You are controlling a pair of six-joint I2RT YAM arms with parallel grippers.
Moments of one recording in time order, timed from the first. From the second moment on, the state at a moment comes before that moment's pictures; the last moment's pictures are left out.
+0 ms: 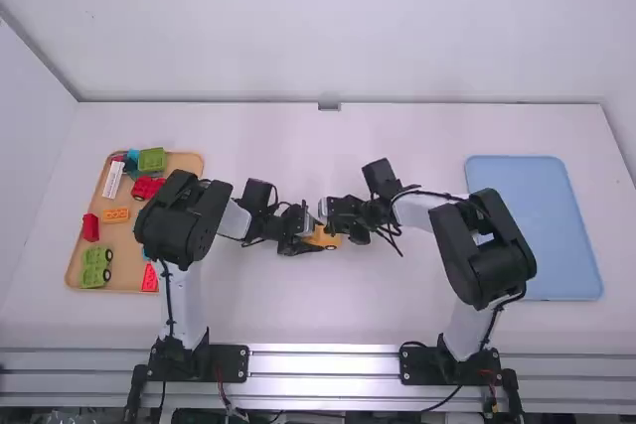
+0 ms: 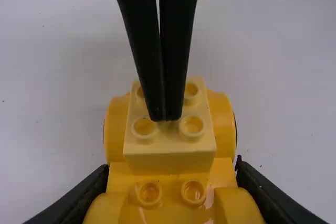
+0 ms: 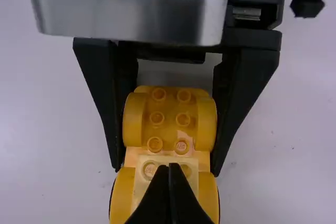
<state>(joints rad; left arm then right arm) -0.24 2.09 0.74 0.32 1.05 1.03 0.41 1.89 0.91 -0.24 -0.78 -1.12</state>
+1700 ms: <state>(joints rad) -0.10 1.30 0.73 -0.33 0.64 0.76 0.25 1.75 0.94 -0.25 -1.00 -1.03</state>
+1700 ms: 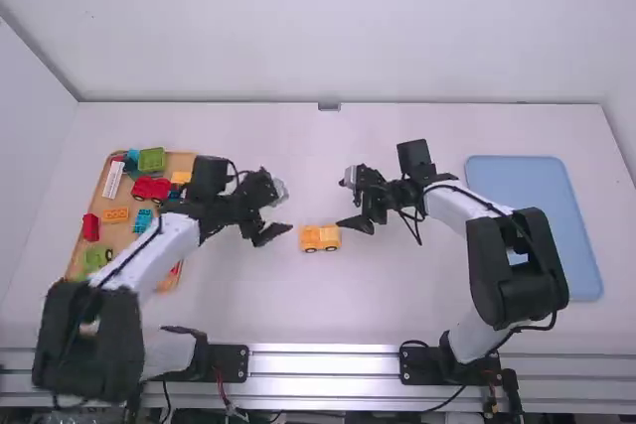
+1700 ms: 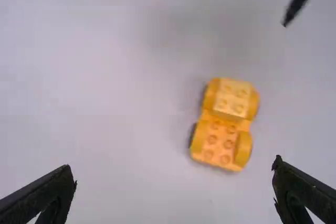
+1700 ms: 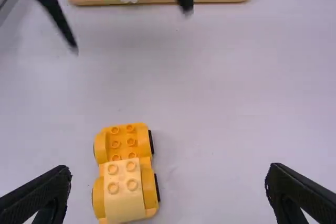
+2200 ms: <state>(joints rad) -0.11 1.04 0.73 -0.41 0.13 0.21 0.37 1.75 0.94 -0.03 -0.98 -0.92</state>
